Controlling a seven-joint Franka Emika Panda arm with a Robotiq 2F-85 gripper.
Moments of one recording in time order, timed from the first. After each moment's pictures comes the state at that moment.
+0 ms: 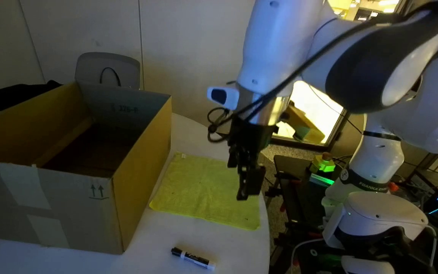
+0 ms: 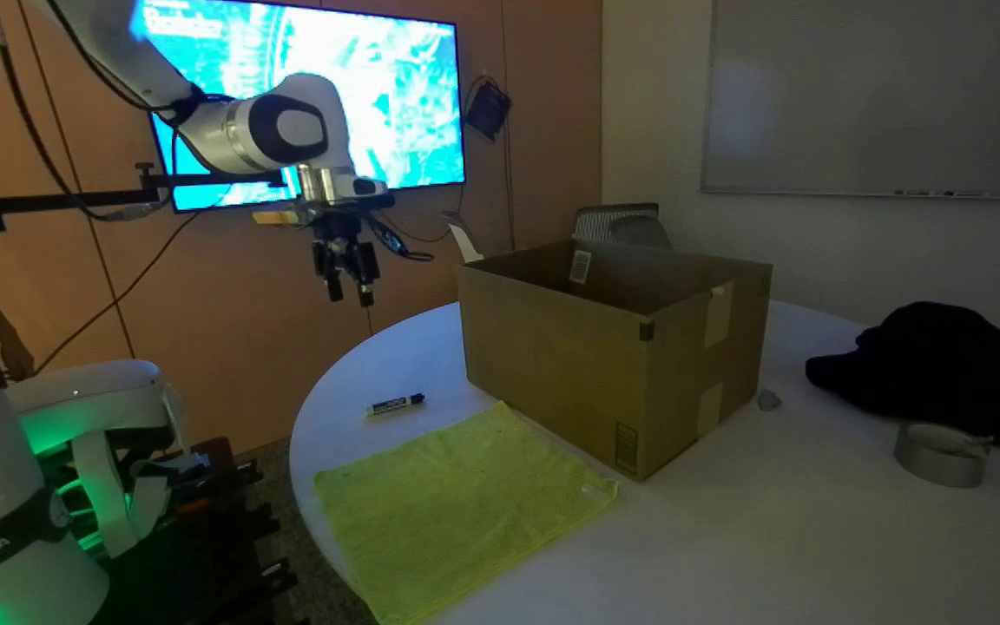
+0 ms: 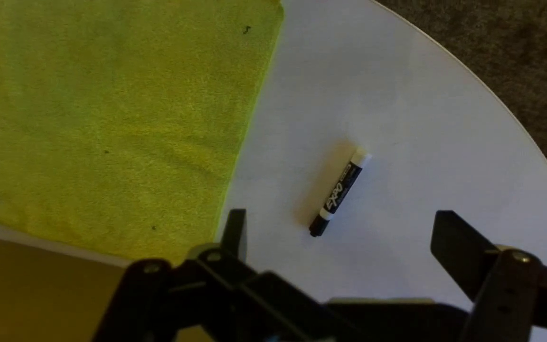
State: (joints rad) arm 0.18 -0.13 0.32 -2.44 -0.05 2.33 0.21
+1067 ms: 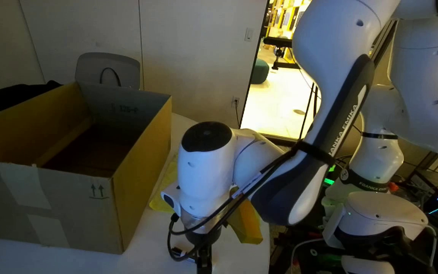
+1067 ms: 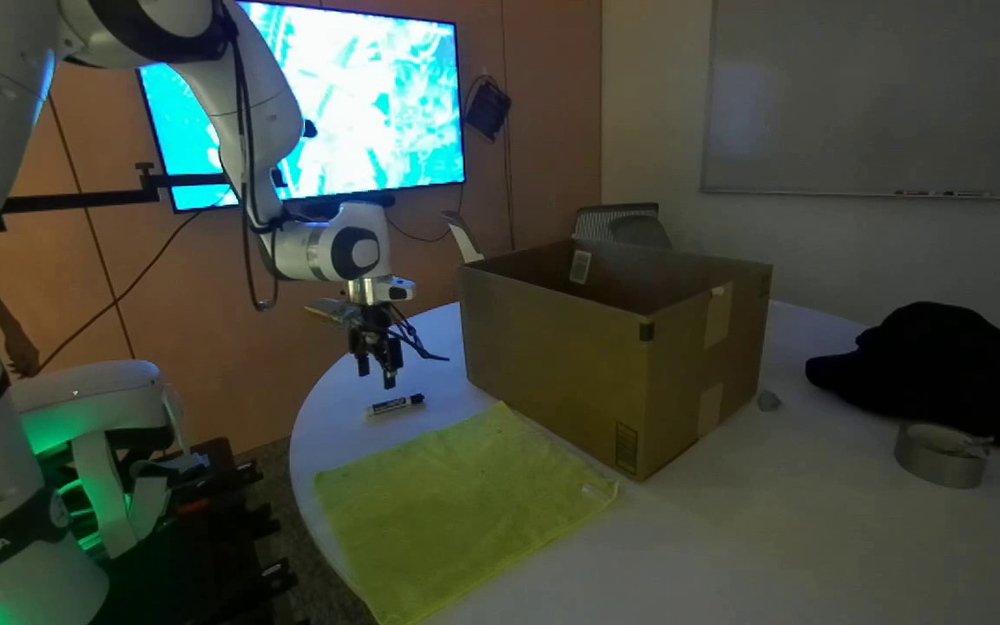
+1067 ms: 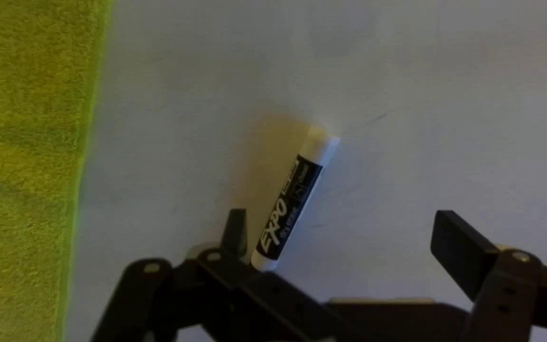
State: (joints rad) arm 0.35 0.49 0.19 -2.17 -0.19 2.58 0.42
